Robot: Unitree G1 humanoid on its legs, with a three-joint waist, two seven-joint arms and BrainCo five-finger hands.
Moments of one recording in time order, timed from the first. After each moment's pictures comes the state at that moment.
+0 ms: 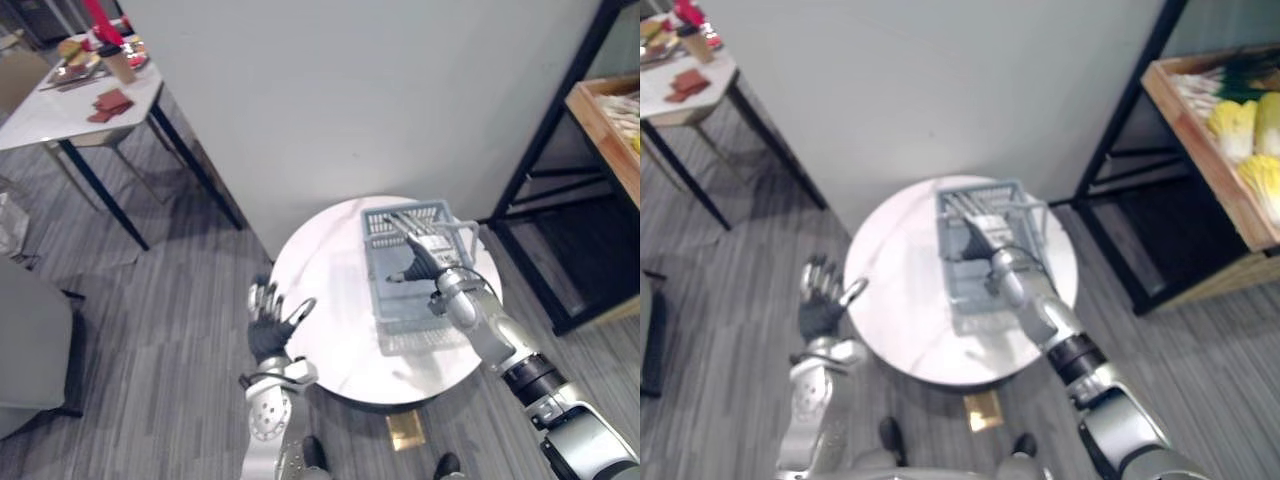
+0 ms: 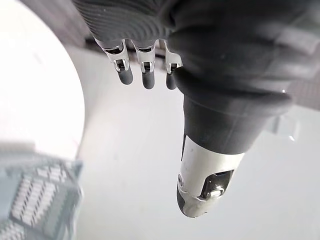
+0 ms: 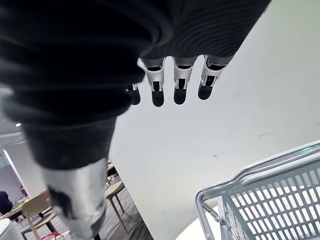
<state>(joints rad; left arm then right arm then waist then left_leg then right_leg) 0.20 -0.05 -0.07 -0.01 -0.18 -0.22 0.41 -0.52 -0.38 0.44 0.35 -0.67 -0.09 -0.18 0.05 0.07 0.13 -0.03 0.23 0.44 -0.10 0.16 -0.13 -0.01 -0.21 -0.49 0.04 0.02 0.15</state>
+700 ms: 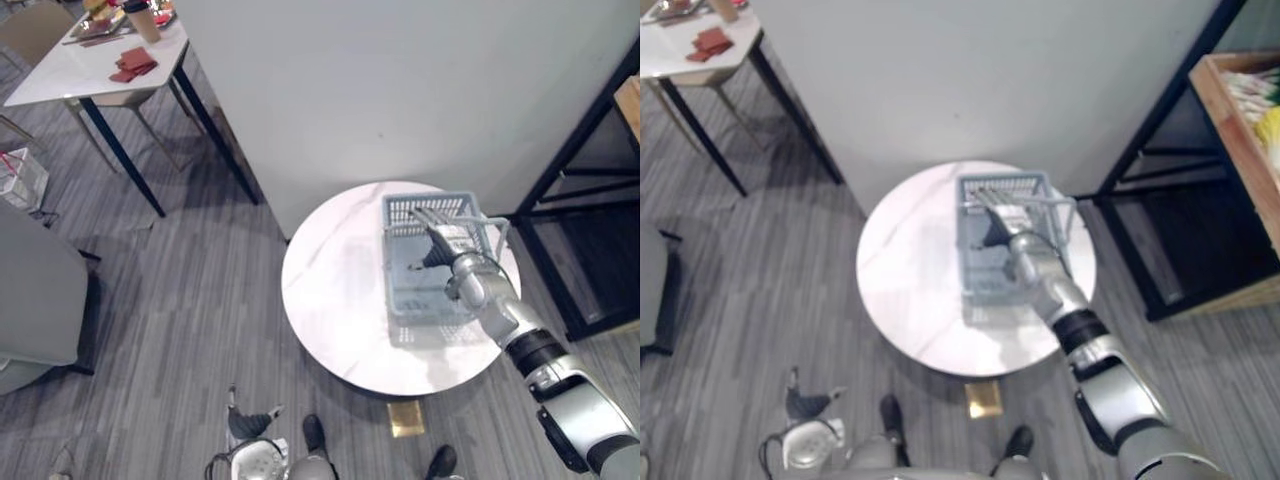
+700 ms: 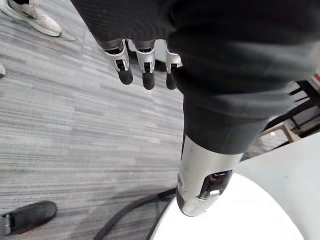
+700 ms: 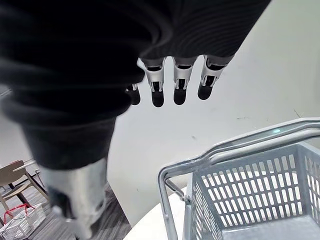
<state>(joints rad) 0.22 -0.03 0.12 0.57 0.18 -0.09 0.54 -0.69 -0.39 0.39 0.62 -0.70 -0.09 -0.20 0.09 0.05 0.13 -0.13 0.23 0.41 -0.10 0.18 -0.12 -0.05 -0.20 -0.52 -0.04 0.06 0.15</state>
